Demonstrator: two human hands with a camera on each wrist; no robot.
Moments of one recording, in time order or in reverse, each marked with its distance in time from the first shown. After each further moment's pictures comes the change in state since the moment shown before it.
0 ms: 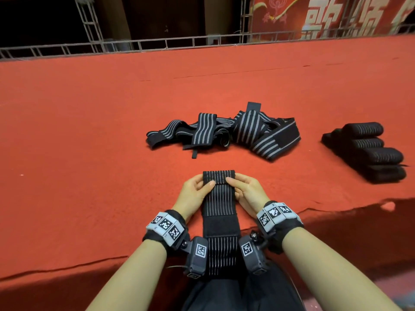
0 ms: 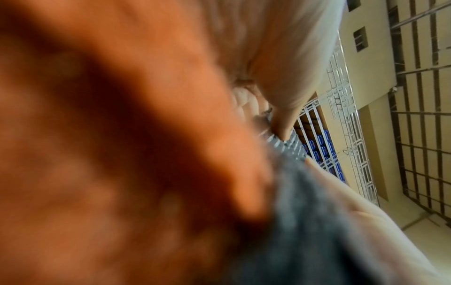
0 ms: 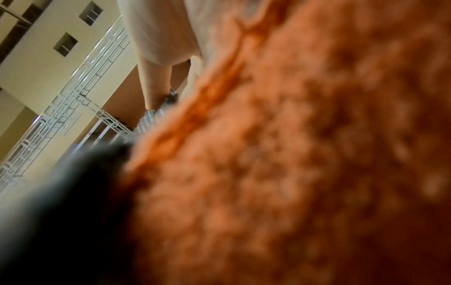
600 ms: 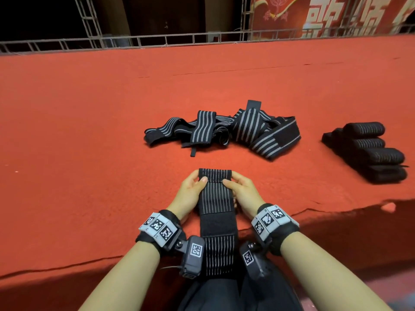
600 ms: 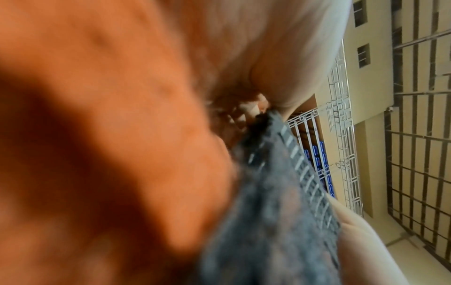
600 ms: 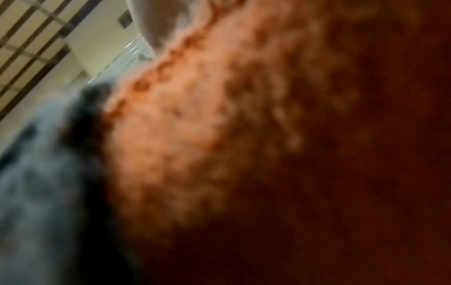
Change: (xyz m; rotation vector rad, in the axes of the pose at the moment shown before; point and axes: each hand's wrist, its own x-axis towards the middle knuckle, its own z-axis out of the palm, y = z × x) left_hand 0.001 -0.003 -0.003 -0.029 -0.037 0.042; right_hand -0.007 0.001 0.012 -0.279 -0.017 -0.058
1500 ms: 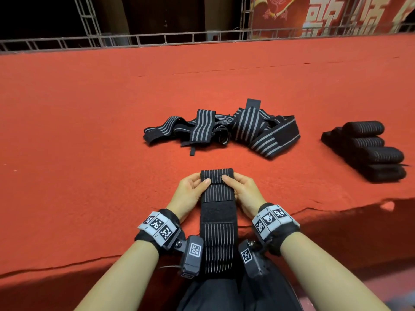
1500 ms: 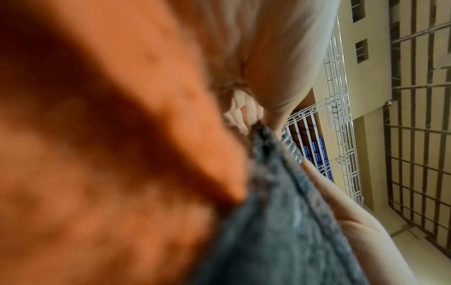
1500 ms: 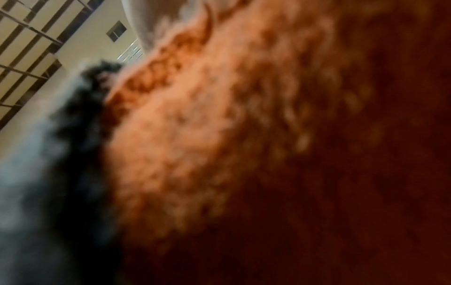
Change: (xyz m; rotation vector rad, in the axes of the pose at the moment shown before) left_hand -0.002 -0.001 -0.002 -0.009 -0.017 -0.029; right_hand -0.006 -0.004 -0.001 0.157 0.011 -0.002
